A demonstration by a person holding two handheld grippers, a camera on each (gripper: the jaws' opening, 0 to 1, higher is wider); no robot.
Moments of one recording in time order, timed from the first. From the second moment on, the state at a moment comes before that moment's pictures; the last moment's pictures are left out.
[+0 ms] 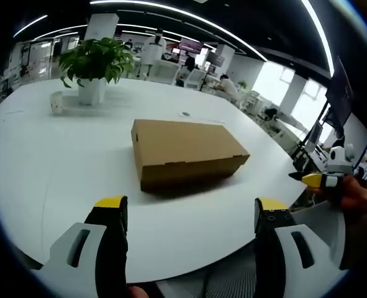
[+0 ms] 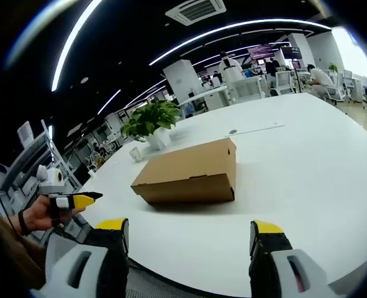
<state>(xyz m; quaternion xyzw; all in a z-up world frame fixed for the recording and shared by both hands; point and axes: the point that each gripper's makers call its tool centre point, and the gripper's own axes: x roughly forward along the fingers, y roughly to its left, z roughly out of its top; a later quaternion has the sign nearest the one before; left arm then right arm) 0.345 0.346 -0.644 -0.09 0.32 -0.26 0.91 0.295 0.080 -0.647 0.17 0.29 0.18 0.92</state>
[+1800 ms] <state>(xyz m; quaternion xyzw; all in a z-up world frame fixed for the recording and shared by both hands) 0.342 0.337 -0.644 -0.10 0.32 -0.26 0.90 0.294 0.084 -0.650 0.19 0.29 0.18 0.92</state>
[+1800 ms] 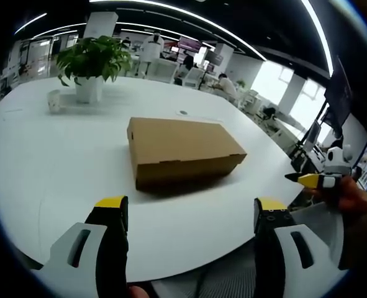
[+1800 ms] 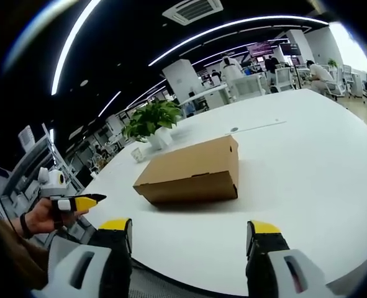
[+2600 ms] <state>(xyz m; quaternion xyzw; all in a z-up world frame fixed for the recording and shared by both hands) 0.347 0.344 -0.657 -0.09 0.33 -0.26 0.90 0.322 0.082 -0.652 0.18 0.30 0.19 0.92</state>
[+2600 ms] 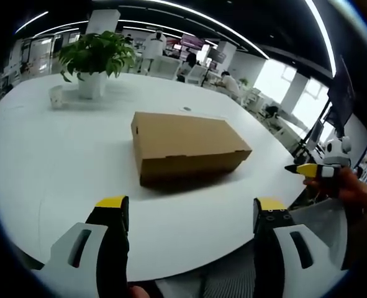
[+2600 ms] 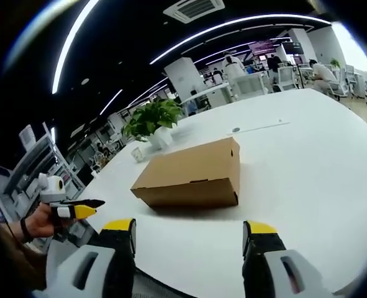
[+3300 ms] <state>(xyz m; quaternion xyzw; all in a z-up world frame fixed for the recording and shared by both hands) 0.400 0.346 -0.682 -0.08 0.35 -0.25 0.90 0.405 0.084 -0.676 0.16 0.33 0.21 0.91</state>
